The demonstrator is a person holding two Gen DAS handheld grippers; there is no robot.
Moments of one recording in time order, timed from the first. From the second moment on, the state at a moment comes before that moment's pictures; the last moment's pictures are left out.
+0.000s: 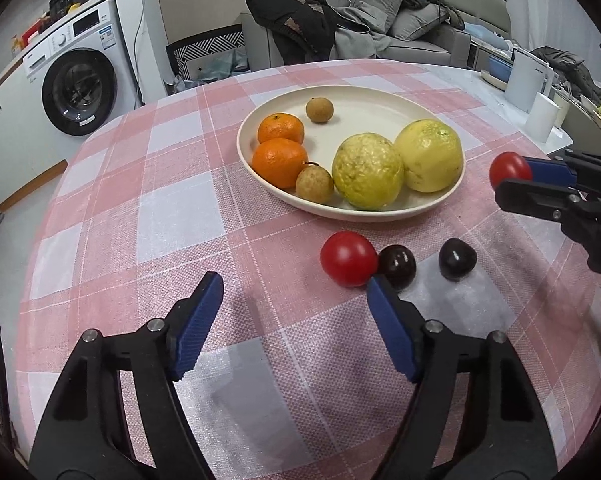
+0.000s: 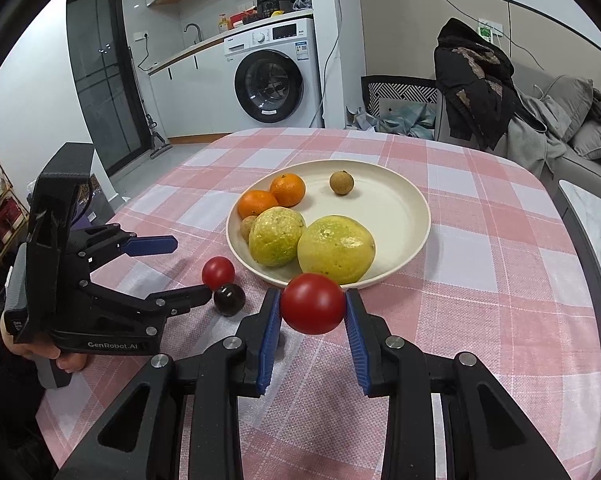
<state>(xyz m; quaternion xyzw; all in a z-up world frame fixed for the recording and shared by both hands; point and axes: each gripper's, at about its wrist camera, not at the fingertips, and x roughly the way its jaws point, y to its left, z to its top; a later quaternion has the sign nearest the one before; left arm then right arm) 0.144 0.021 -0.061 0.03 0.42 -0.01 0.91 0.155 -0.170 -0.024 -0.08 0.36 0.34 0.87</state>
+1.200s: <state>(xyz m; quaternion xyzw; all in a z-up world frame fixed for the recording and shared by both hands) 0.167 0.014 -0.059 0.00 0.42 -0.06 0.91 0.159 -0.172 -0.029 -0.07 0.37 0.33 0.86</state>
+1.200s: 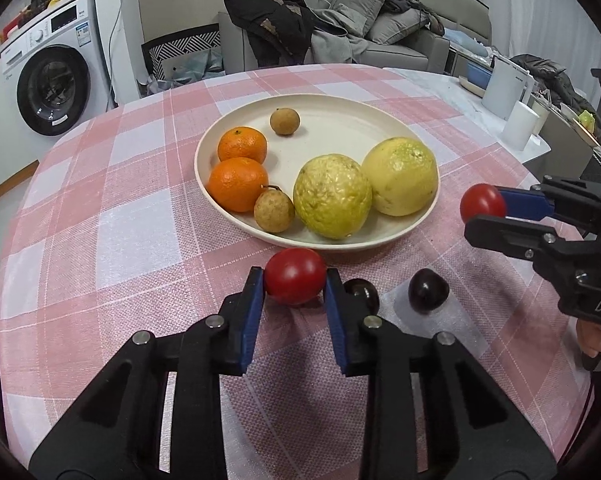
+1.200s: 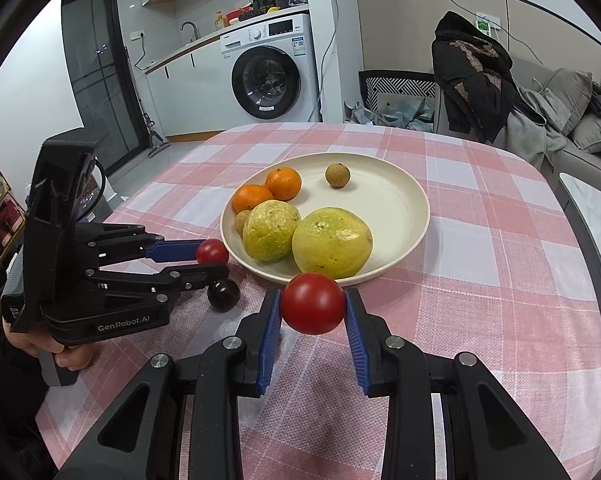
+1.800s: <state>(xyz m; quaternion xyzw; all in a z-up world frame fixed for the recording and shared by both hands) 0.144 0.020 -0.013 -0.01 0.33 -0.05 0.94 0.175 -0.181 -0.006 -0.04 0.34 0.31 0.89</state>
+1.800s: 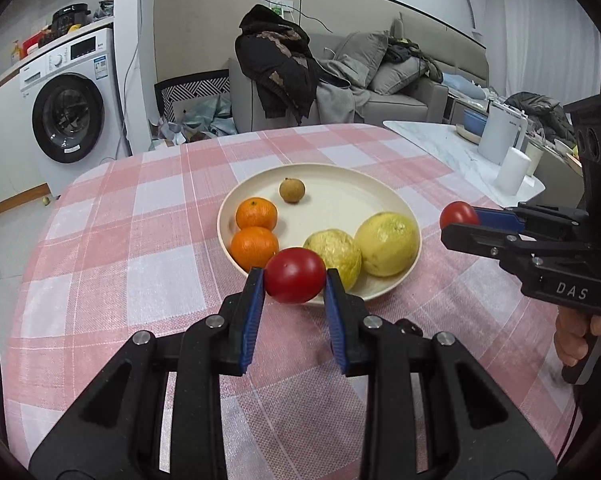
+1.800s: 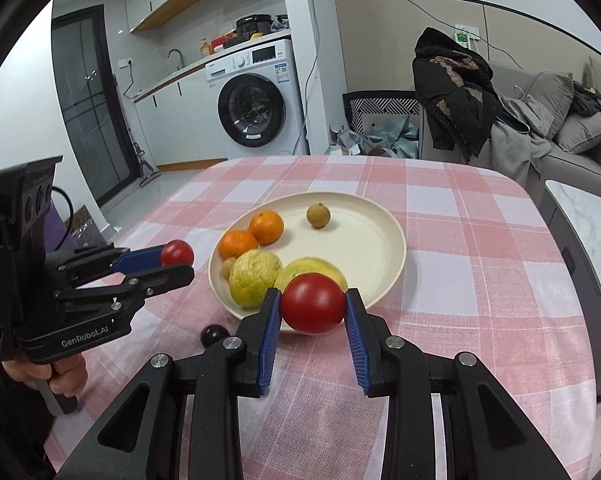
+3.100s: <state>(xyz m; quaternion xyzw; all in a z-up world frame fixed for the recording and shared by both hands) 0.214 0.012 -0.029 -0.03 0.33 -0.03 0.94 0.249 -0.168 -0.024 0.01 0.37 0.25 0.89</state>
